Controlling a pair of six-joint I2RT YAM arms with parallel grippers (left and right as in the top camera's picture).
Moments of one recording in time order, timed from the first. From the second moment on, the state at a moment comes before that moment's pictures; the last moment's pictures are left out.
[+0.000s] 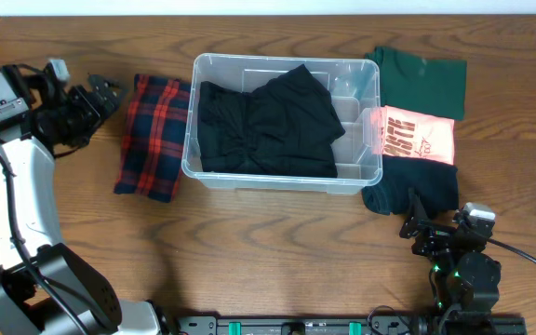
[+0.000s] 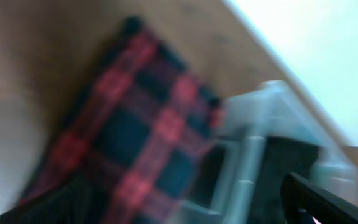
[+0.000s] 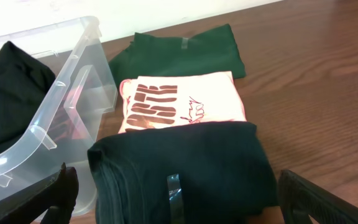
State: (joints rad) left arm 0.44 1.61 1.32 -0.70 0.59 -0.29; right arm 0.01 0.01 0.13 -0.43 0.09 0.26
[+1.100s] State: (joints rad) left arm 0.46 2.07 1.32 -0.68 0.71 -0.01; right arm 0.01 0.01 0.13 -0.43 0.09 0.26
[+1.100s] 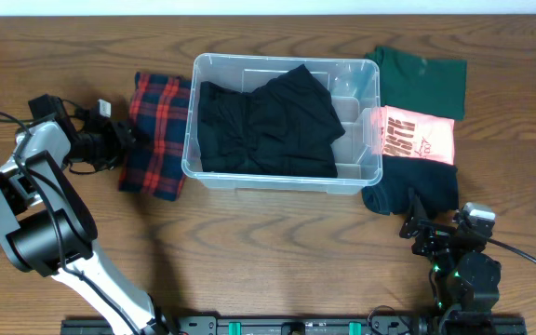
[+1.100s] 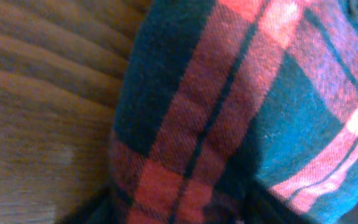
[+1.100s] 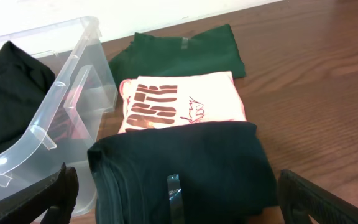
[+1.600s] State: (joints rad) left arm 0.56 1.90 1.34 -0.72 0.80 -0.07; right arm 0.01 0.01 0.13 -0.43 0.09 0.26
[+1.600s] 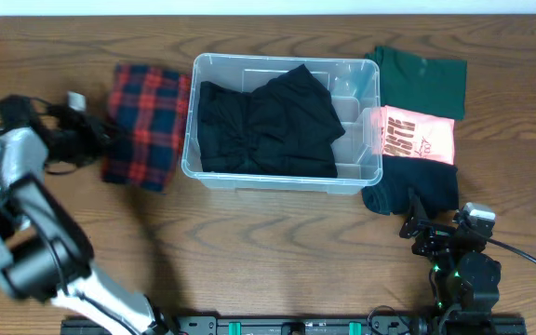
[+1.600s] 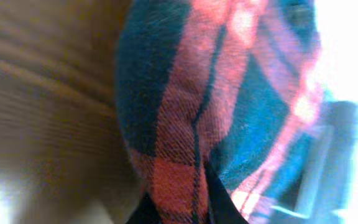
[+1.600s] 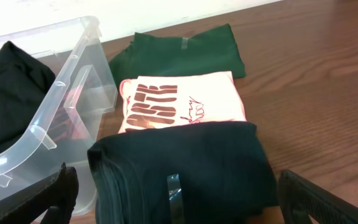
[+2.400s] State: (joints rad) left arm -0.24 1.42 1.43 -0.29 0.78 -0.49; right arm 0.01 0.01 0.13 -0.43 0.09 0.26
